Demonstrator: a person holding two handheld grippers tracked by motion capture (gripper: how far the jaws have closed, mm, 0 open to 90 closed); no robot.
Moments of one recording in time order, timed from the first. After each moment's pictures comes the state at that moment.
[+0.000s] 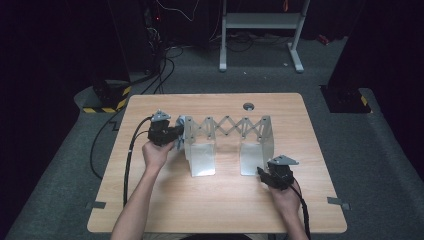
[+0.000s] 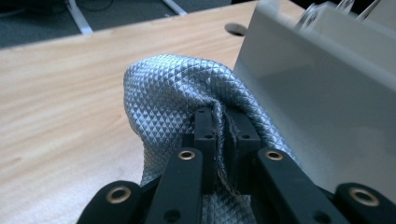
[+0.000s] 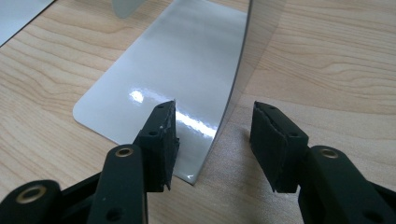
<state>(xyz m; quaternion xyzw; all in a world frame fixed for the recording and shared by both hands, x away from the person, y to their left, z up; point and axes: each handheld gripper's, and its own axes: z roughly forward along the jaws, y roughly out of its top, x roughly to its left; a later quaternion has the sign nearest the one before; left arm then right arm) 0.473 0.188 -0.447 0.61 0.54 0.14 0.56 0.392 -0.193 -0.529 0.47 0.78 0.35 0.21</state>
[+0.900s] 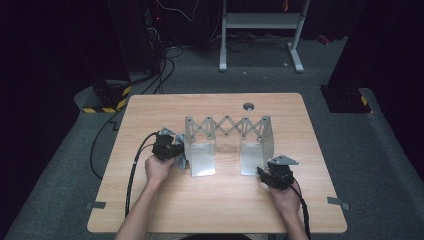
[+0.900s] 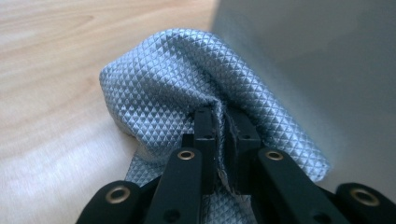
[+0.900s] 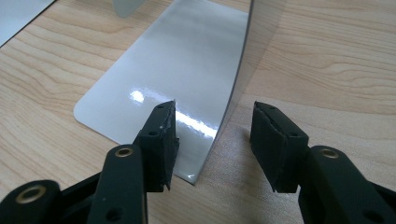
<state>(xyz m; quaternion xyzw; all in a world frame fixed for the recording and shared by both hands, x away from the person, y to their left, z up) 0.454 0.185 -0.504 0.64 0.57 0.11 0.50 0.391 -0.193 -0.529 0.47 0.78 0.35 0.21</state>
